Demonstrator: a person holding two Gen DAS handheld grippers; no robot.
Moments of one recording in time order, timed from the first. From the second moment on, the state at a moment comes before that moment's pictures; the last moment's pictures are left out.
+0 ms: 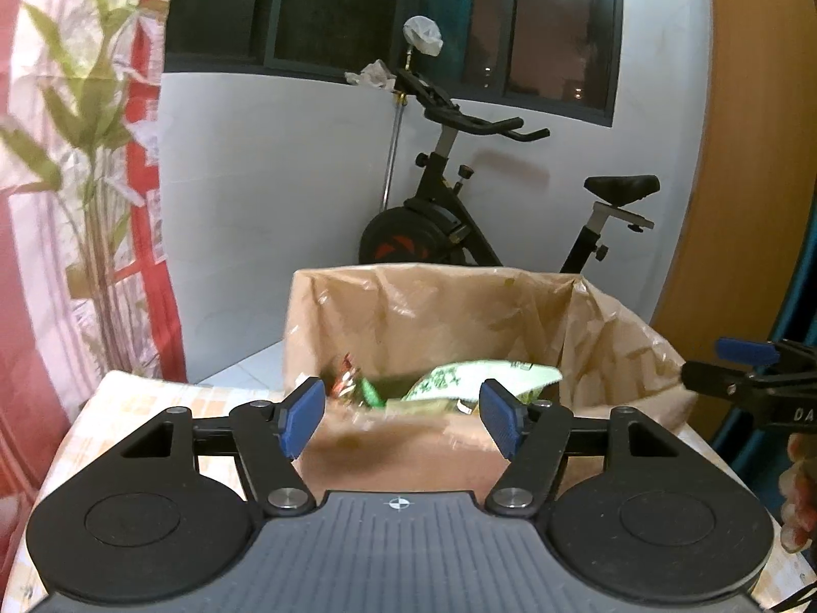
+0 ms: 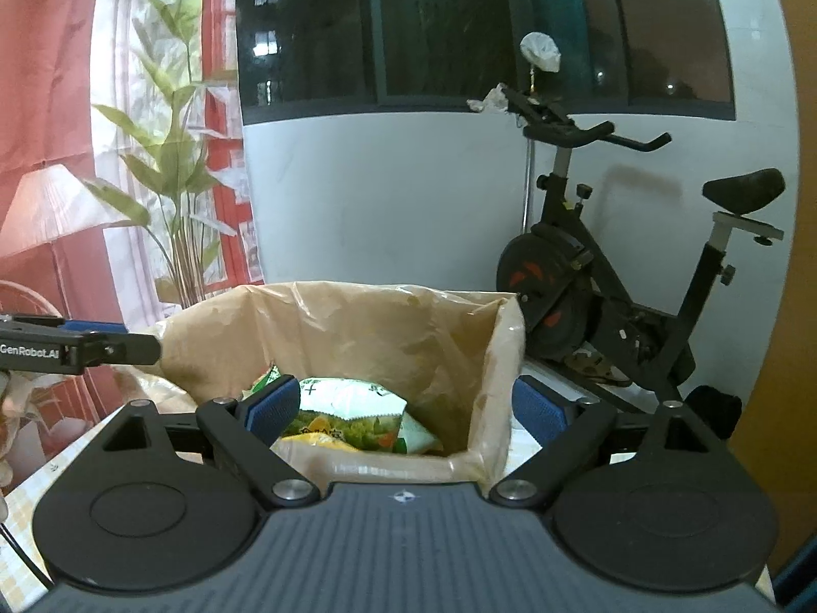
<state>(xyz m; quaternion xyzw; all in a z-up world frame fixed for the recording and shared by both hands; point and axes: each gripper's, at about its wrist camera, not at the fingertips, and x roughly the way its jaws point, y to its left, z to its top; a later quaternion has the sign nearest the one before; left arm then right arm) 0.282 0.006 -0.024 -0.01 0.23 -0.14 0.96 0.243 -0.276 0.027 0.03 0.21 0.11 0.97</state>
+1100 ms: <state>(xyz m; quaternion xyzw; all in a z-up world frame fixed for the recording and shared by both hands) 0.209 0.040 -0.102 -0.06 0.30 -0.08 0.95 0.167 -0.284 -0.053 0.04 0.28 0.08 0.96</state>
